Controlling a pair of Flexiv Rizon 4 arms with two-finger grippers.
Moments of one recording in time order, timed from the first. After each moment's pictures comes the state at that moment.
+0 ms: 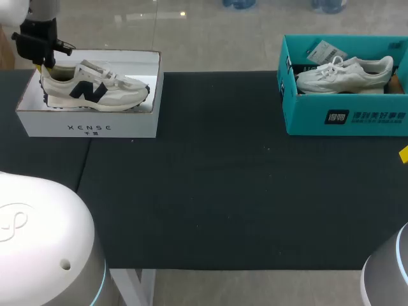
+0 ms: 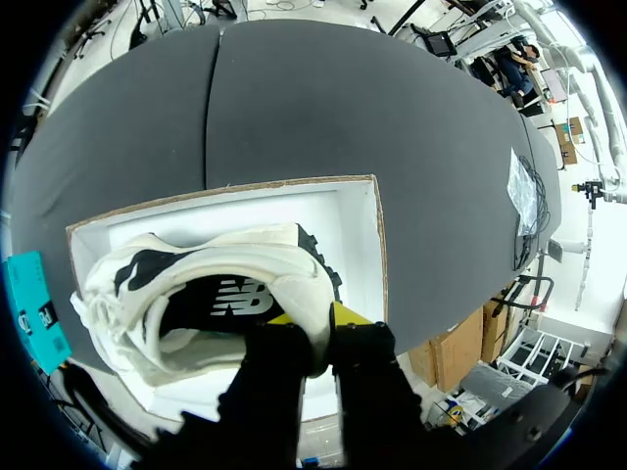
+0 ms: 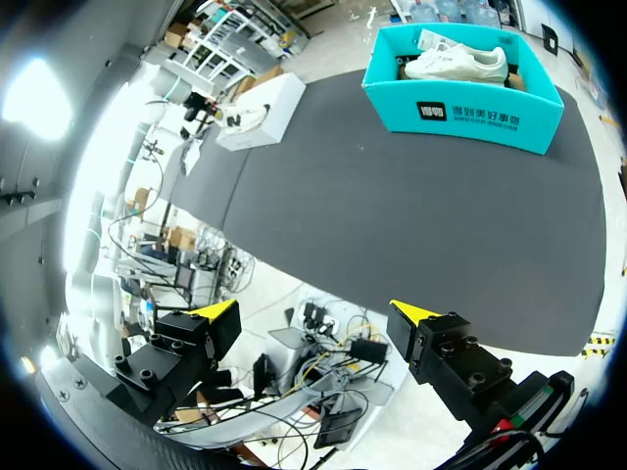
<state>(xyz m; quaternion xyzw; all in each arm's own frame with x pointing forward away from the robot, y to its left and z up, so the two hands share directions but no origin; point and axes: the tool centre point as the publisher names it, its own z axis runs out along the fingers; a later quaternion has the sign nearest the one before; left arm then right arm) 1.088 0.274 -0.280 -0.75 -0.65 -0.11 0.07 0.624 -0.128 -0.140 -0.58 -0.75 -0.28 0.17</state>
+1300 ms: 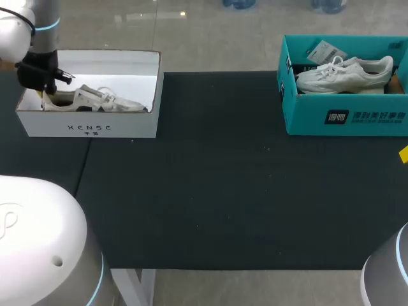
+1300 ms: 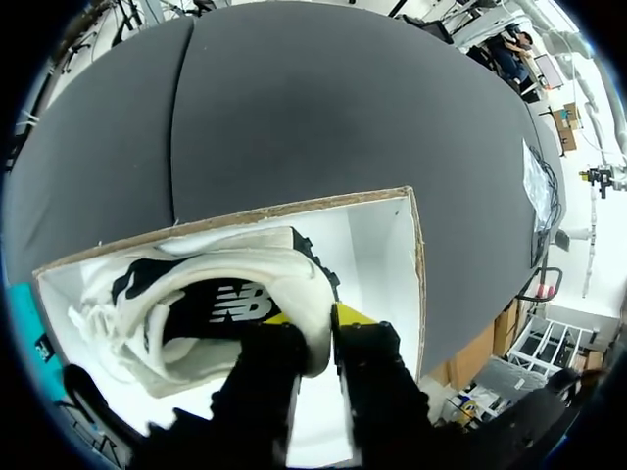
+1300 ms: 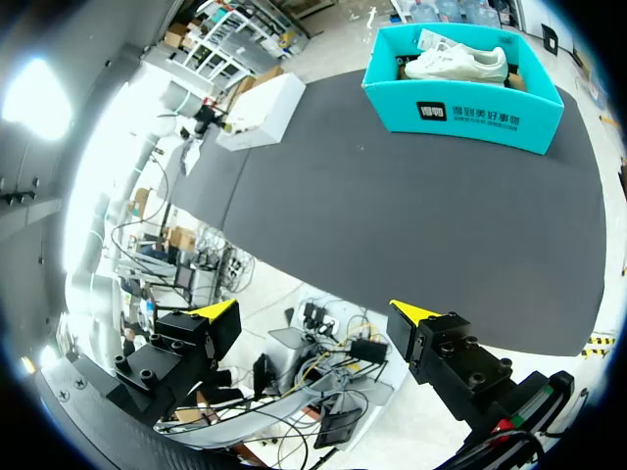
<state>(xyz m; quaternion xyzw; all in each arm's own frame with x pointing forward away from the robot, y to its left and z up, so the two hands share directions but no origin) 1.065 0.287 -0.349 -0.77 -0.63 -0.11 0.07 0.624 -0.128 -0.140 -0.58 -0.75 -0.28 0.17</state>
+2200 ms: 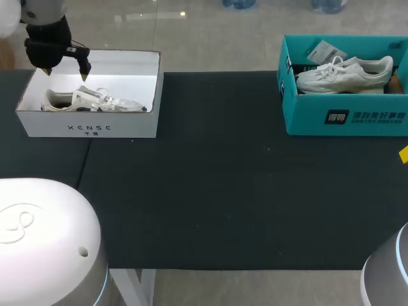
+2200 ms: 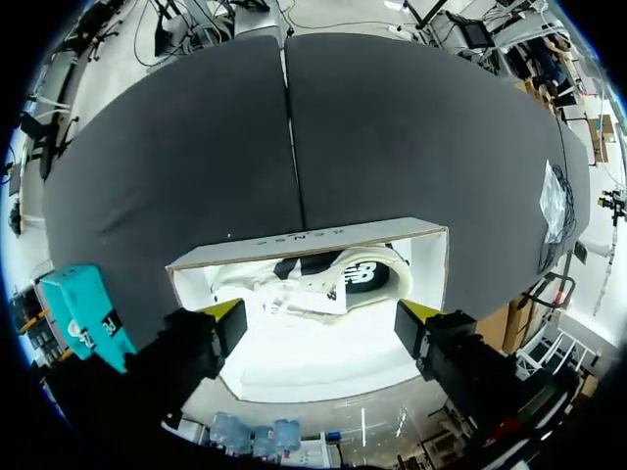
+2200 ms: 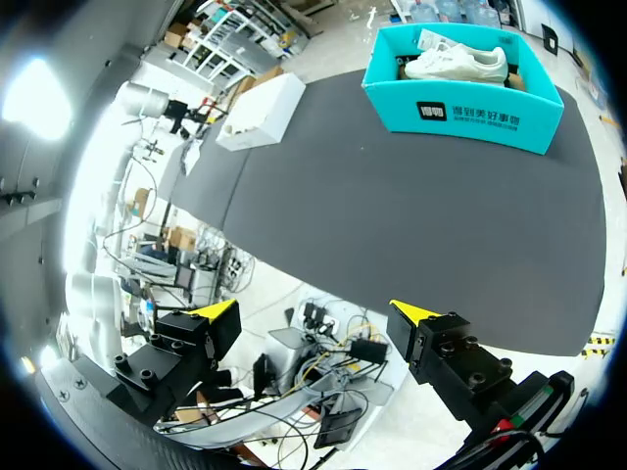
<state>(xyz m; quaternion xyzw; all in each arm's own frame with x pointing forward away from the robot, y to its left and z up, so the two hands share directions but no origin) 0.994 0.169 -0.218 -0.75 -0.65 -0.08 -0.04 0.624 -0.128 -0.140 -0.58 -0.75 -0.28 0.17</state>
